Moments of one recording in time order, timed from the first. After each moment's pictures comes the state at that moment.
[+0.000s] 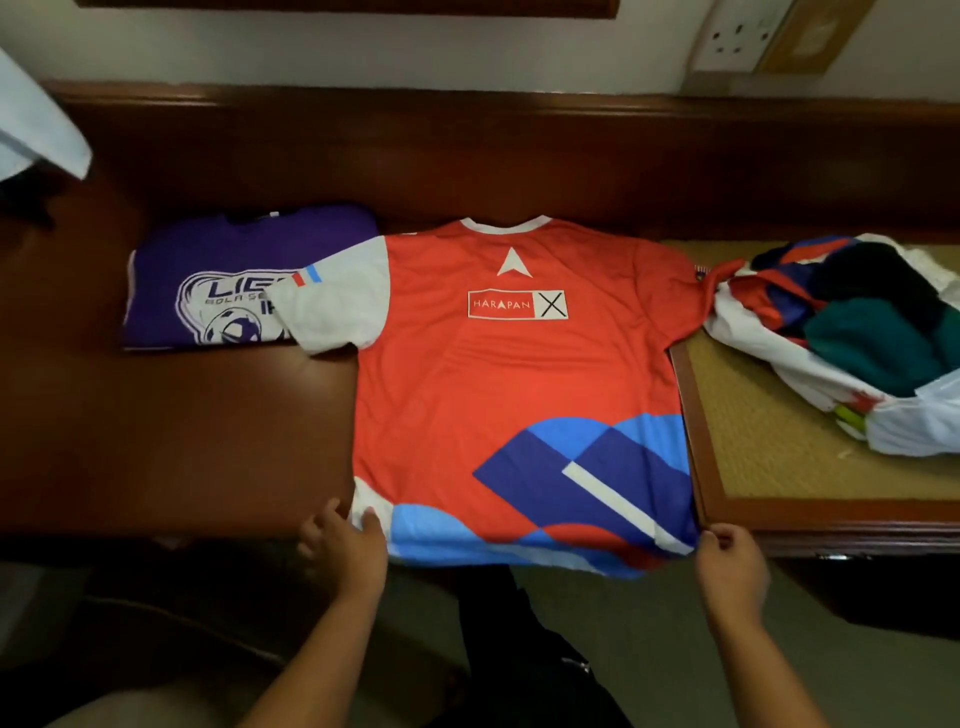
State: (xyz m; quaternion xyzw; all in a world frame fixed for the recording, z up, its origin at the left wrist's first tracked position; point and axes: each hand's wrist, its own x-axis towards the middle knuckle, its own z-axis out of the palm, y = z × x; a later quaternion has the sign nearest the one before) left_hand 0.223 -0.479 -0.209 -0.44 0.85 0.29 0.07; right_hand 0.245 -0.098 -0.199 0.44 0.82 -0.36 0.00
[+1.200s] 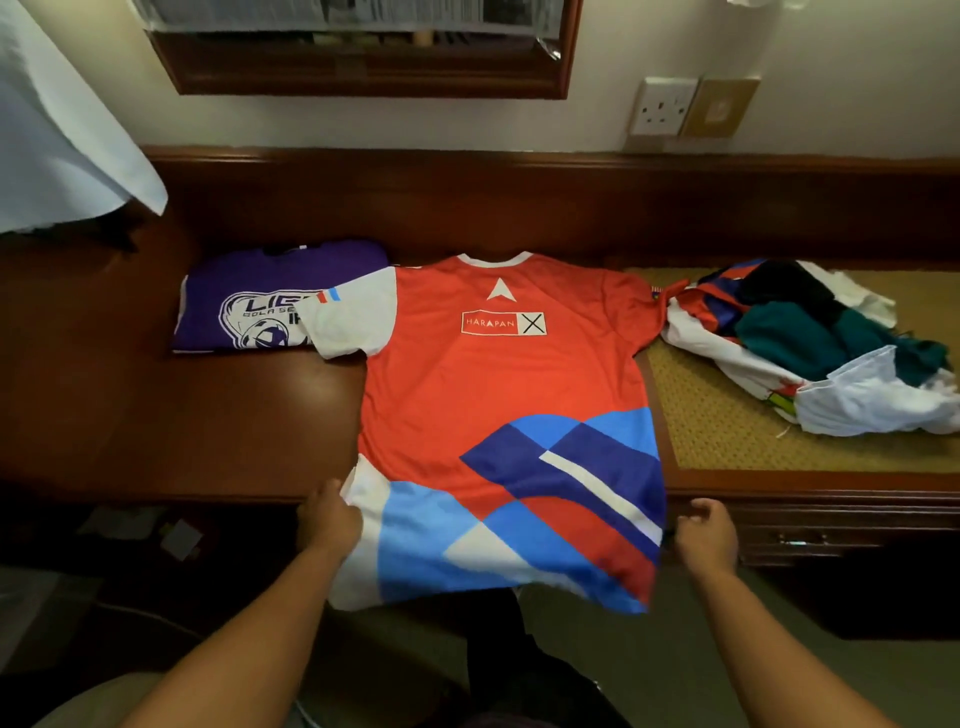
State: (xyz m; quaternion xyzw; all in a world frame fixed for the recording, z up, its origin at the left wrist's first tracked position) left_hand 0.254 -0.519 -0.181 -0.28 0.92 0.24 0.14; right_hand 0.278 -0.073 -0.176 0.42 0.81 -0.41 0.00
